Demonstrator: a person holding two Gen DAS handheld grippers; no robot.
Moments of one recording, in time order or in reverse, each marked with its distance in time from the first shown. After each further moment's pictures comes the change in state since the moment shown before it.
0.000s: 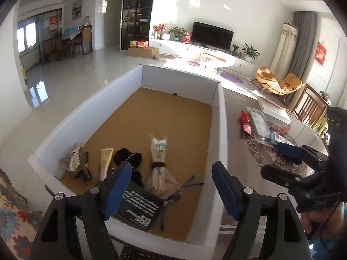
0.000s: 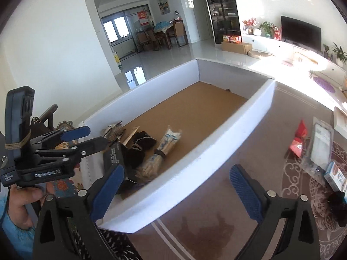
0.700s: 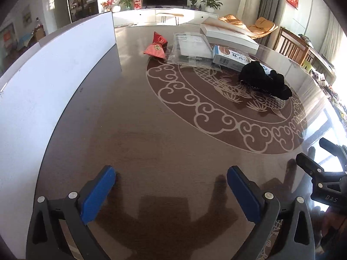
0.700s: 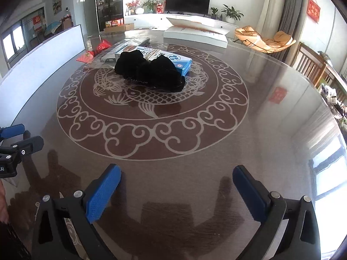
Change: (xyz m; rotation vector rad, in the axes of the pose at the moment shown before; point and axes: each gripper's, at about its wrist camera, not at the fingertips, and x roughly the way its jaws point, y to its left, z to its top) left arm 0.162 -0.213 -0.089 0.215 0.249 -0.031; right arm -0.080 -0.222 -0.179 0.293 0.124 -0.592
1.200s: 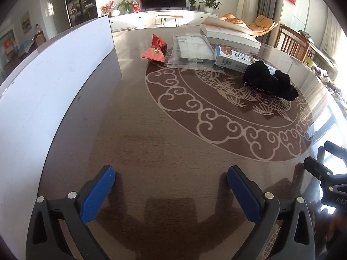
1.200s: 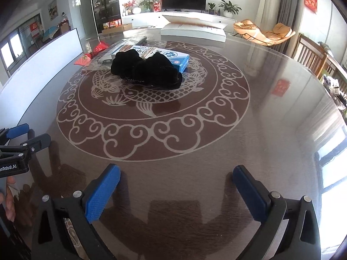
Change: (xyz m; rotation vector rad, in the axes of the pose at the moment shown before) left arm 0.006 -0.003 0.008 0.032 -0.020 0.023; right arm 0.006 -0.007 -0.002 0.048 0.022 0.049
